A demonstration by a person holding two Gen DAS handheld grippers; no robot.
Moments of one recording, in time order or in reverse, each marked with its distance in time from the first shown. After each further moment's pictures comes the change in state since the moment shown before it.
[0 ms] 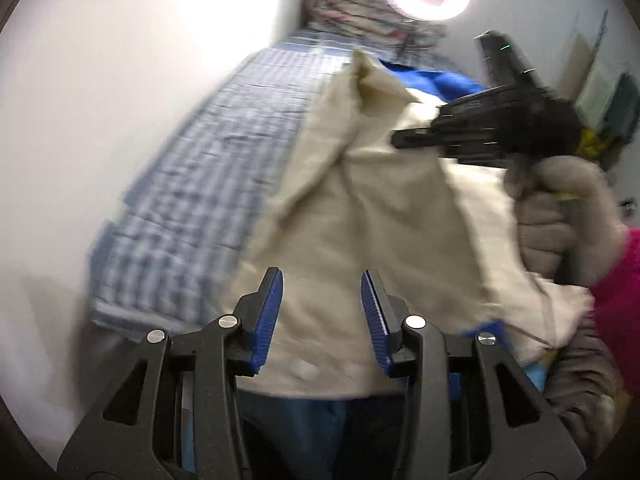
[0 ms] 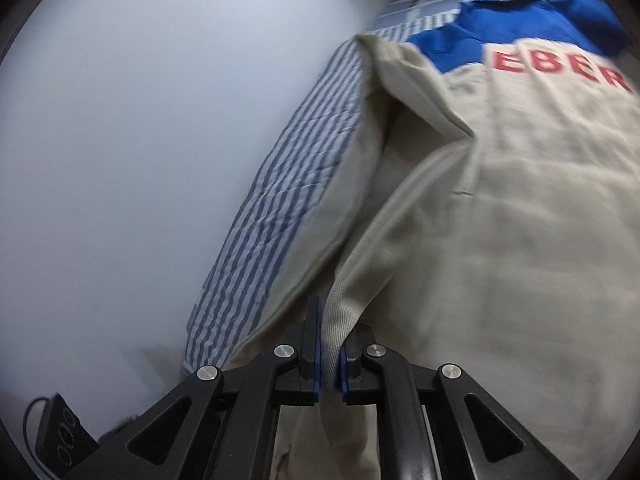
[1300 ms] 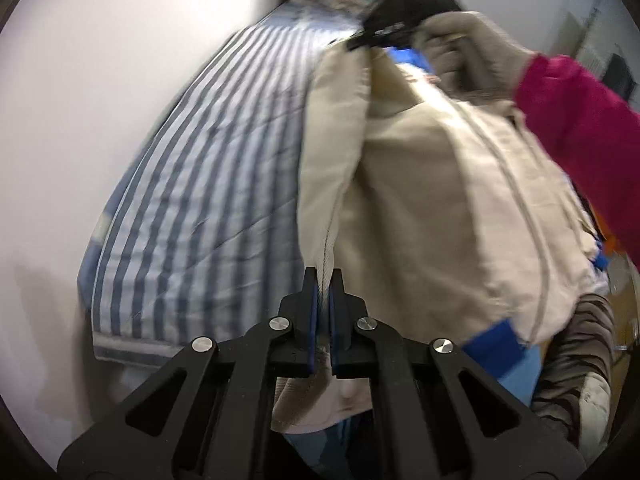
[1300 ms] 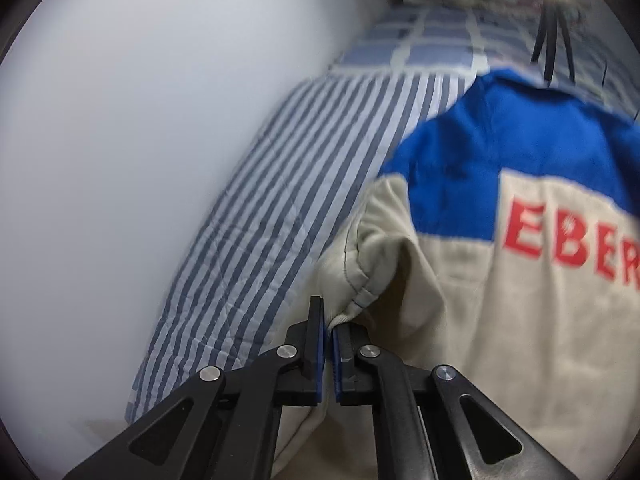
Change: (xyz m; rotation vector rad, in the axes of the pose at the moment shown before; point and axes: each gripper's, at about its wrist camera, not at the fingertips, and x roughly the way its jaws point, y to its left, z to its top) left arm -0.005 0.002 0.001 0.068 0.099 -0.104; right arm 0.024 -0.027 0.180 -0.058 -0.015 -0.217
